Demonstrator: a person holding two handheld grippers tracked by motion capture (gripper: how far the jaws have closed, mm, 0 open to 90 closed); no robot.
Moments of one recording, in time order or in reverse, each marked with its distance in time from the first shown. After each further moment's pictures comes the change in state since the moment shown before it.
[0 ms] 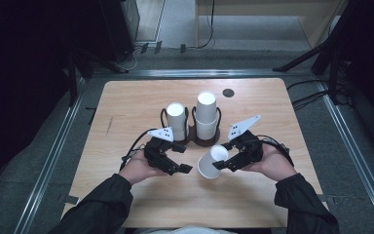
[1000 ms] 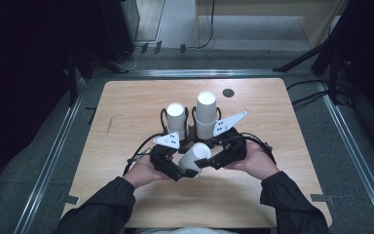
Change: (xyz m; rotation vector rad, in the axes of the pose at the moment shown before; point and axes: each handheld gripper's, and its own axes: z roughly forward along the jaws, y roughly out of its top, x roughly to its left) left arm -0.011 -0.001 0.017 -0.026 0.007 0.115; right arm 0.014 0.033 0.020 -0.106 0.110 0.007
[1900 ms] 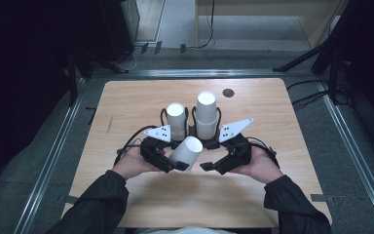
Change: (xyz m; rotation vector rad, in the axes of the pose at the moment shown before) left arm 0.014 0.010 -0.032 0.084 -0.005 0.014; right arm 0.002 -0.019 -0.005 -0.025 -0.058 -0.077
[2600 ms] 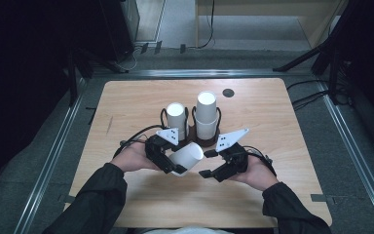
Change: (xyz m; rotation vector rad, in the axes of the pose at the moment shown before) left arm 0.009 0.008 0.018 0.217 -0.035 0.096; right arm 0.003 -0.022 0.020 0.028 -0.016 0.002
